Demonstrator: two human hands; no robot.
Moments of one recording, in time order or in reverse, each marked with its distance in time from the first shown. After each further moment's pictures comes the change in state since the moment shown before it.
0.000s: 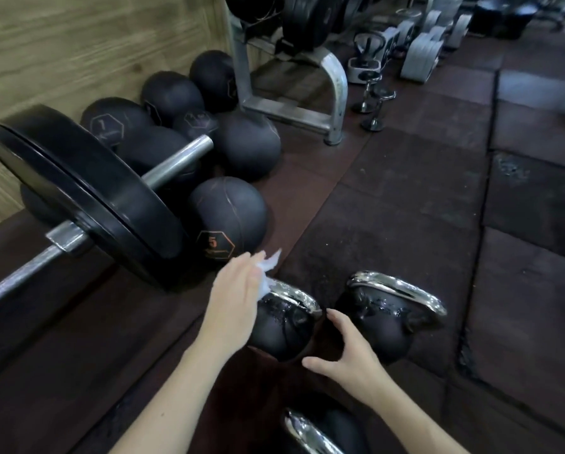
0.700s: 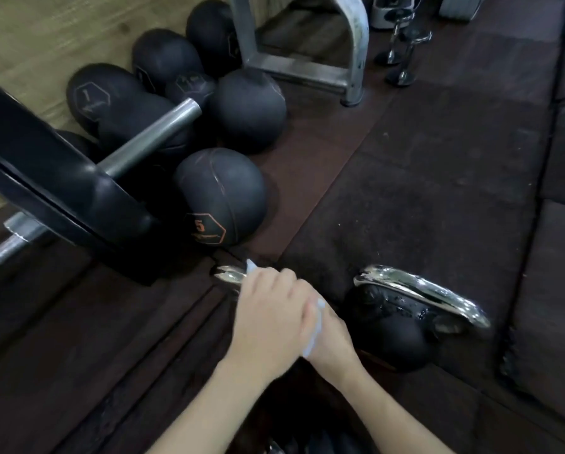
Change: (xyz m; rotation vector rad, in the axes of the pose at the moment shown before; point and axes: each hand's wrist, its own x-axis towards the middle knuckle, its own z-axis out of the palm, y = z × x) left_hand 0.009 0.047 0.078 0.528 0.102 0.236; right_hand 0.085 0.033 0.051 -0.046 -0.048 0.070
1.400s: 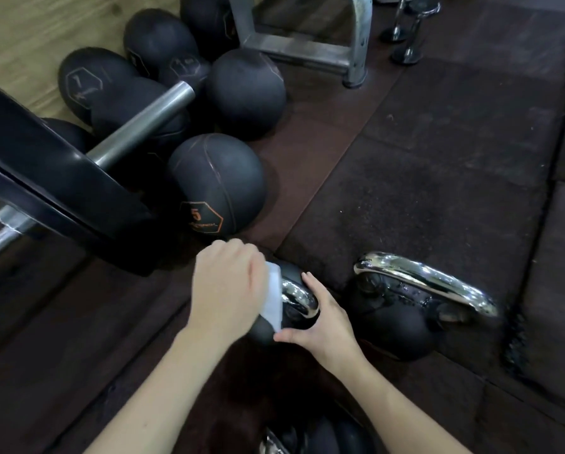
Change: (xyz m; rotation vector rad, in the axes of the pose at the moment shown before) left_hand 0.014 -0.052 -0.009 -0.055 -0.065 -0.123; right_hand 0.001 0.004 -0.006 0.125 -0.012 -0.024
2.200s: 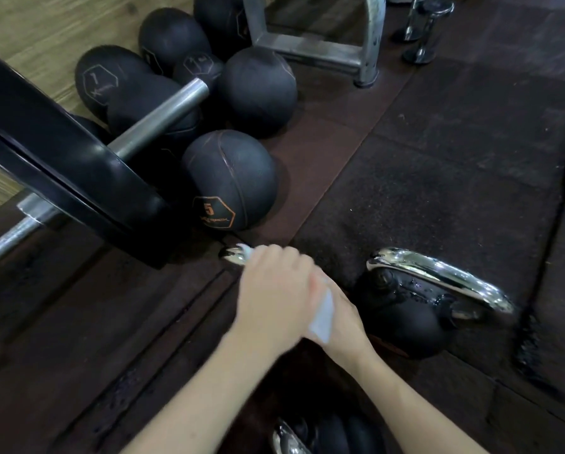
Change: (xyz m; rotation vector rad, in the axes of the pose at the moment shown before) left_hand -0.007 0.044 0.006 0.182 -0.075 0.181; right_hand 0.000 0.005 0.005 -0.049 0.013 0.013
